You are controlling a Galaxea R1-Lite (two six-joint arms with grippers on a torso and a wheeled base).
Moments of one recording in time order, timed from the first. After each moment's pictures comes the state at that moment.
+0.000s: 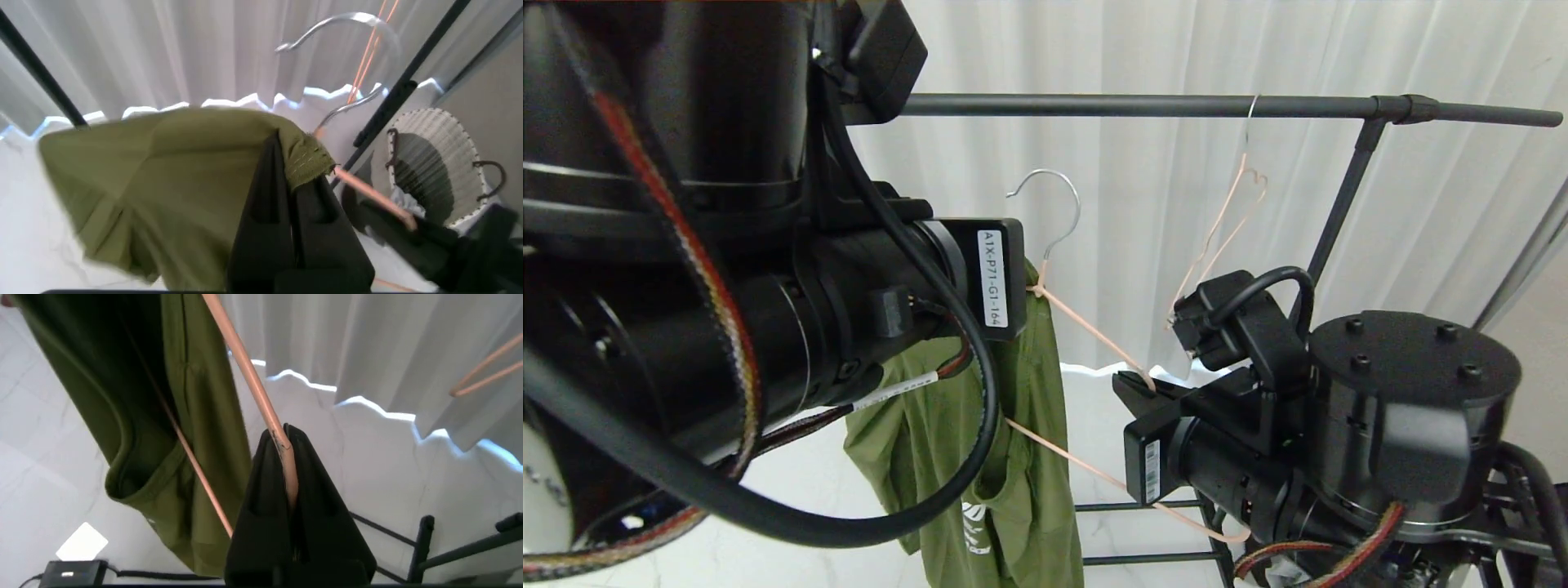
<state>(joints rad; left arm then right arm) -0.99 1.49 -1.30 0.16 0.67 -0.25 1.14 1.65 -0.82 -0.65 -0.47 0.18</state>
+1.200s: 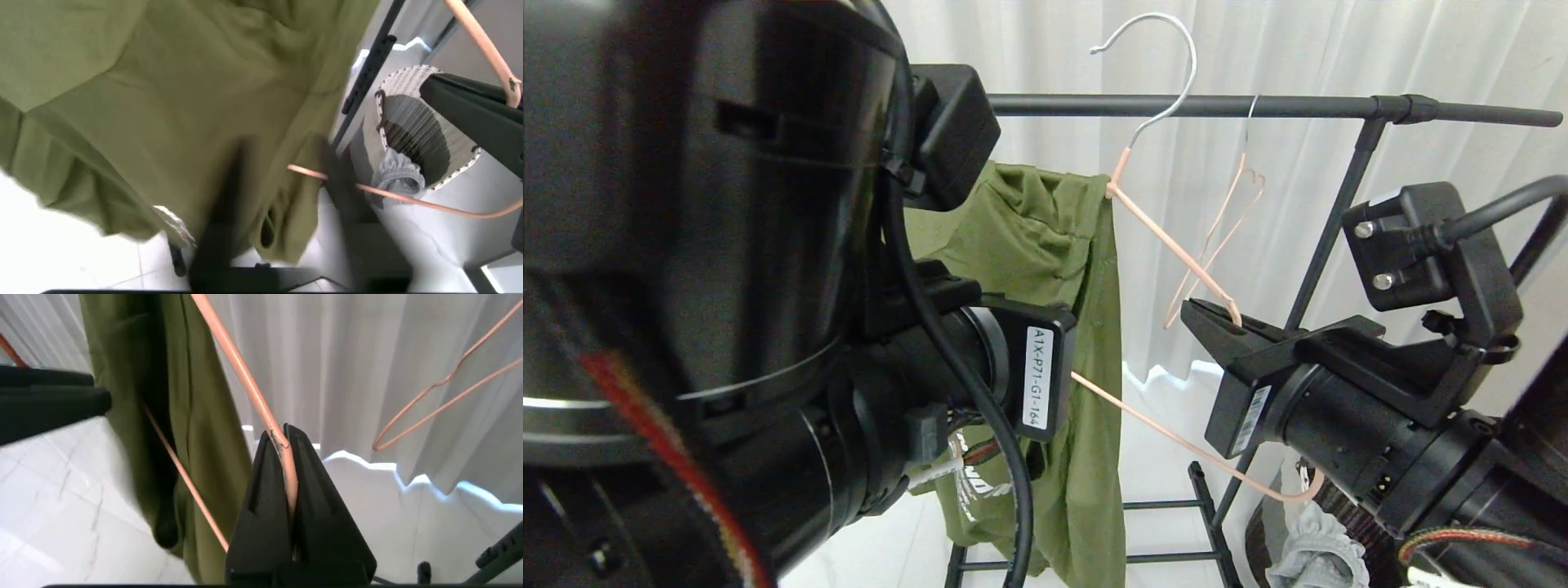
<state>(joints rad) -1.10 1.49 -1.23 0.15 0.68 -0.23 1.16 1.50 -0.74 -0.84 -0.56 0.08</state>
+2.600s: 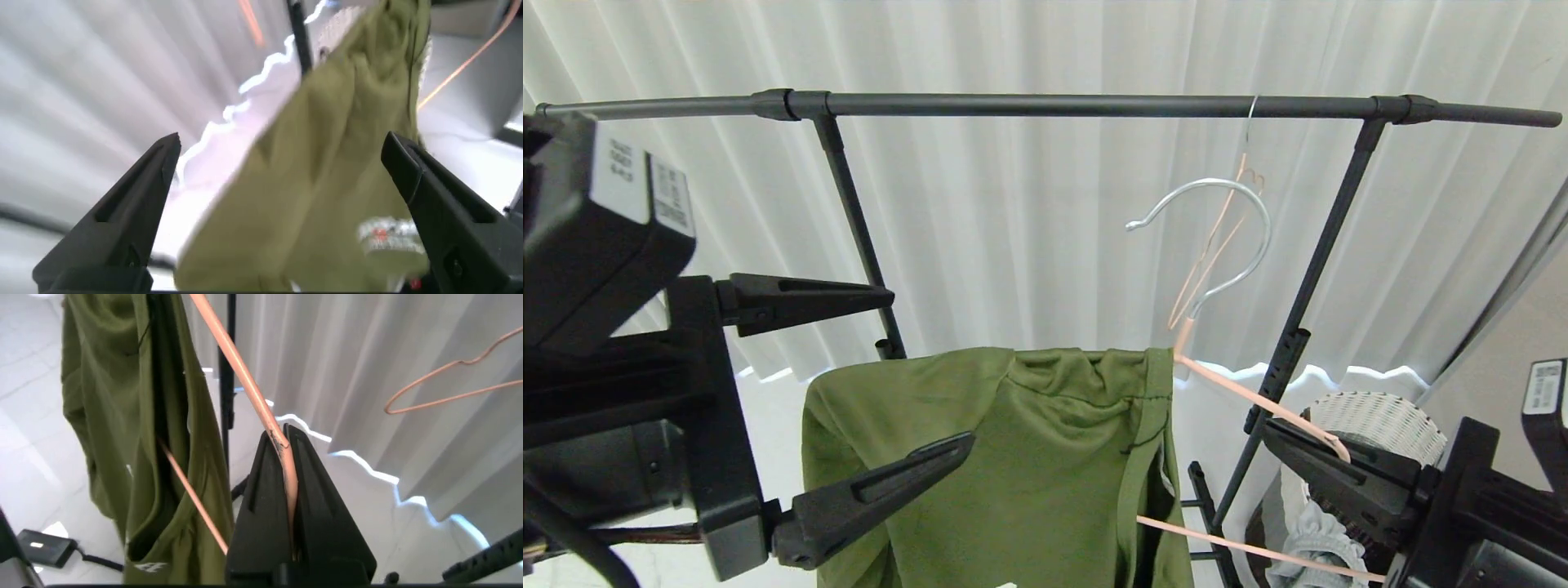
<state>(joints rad) -0.76 1.13 -0.89 0.02 -0.11 0.42 1.13 1.25 -0.37 -0.87 -0.28 -0.08</state>
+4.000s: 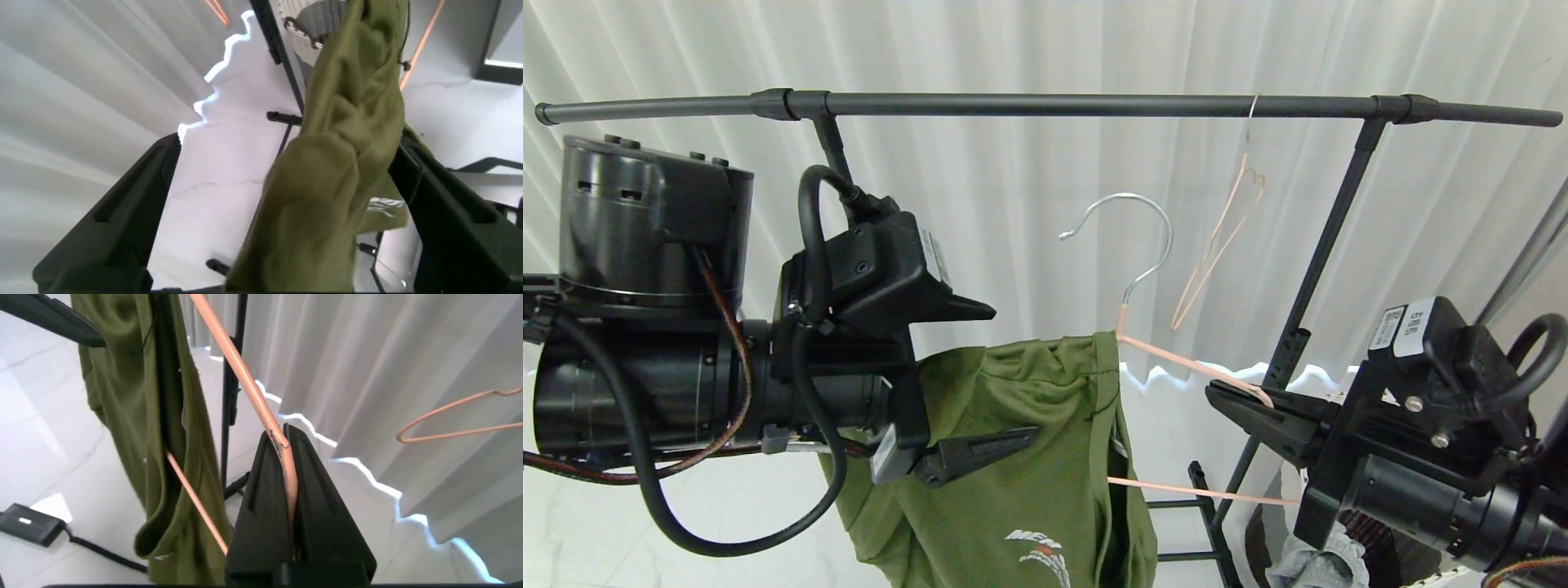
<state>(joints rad) -0.56 1.41 -0.96 -0.01 -0.42 0.64 0.92 1.40 -0.48 -0.87 0.00 -0.15</state>
